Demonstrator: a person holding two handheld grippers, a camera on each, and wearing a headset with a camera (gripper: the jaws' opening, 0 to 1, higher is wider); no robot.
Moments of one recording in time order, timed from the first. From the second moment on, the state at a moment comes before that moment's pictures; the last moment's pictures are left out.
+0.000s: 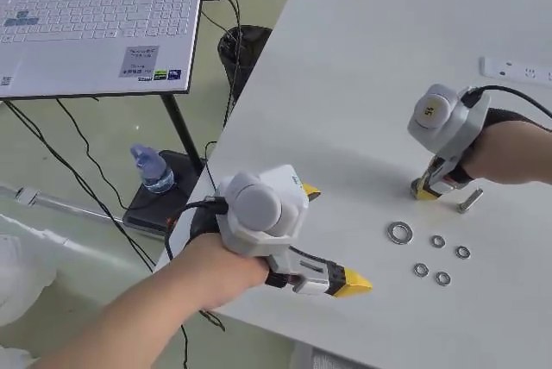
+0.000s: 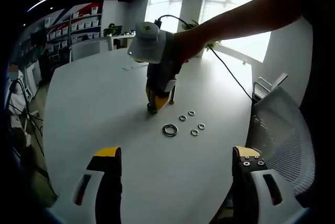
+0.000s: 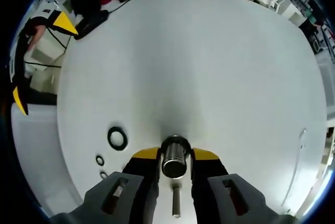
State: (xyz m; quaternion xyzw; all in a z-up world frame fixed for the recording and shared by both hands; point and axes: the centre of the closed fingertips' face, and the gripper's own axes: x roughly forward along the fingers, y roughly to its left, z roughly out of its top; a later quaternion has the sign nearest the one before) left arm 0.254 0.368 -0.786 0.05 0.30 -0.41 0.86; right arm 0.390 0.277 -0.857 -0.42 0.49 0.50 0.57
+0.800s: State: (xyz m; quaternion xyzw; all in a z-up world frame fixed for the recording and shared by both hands) left arm 0.254 0.367 -0.783 0.05 0.30 -0.41 0.86; right arm 0.392 0.283 -0.855 -0.42 0.48 0.52 0.57
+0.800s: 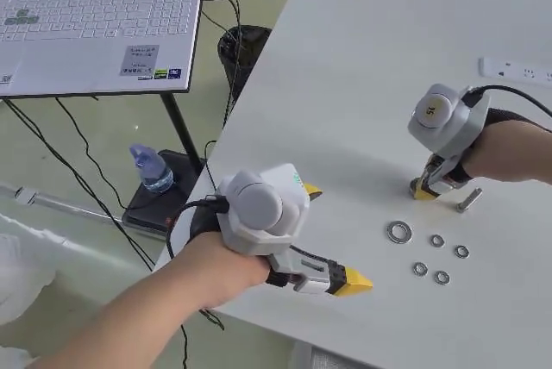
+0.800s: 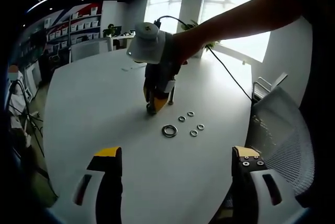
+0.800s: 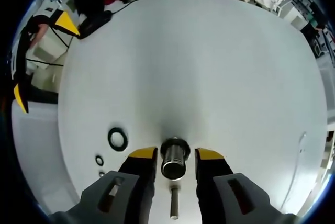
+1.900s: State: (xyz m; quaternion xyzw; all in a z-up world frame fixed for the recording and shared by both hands) left arm 0.248 0.359 -0.775 0.06 0.30 -0.42 0.85; right arm 0.389 0.284 -0.816 -0.40 0.46 0.53 0.59
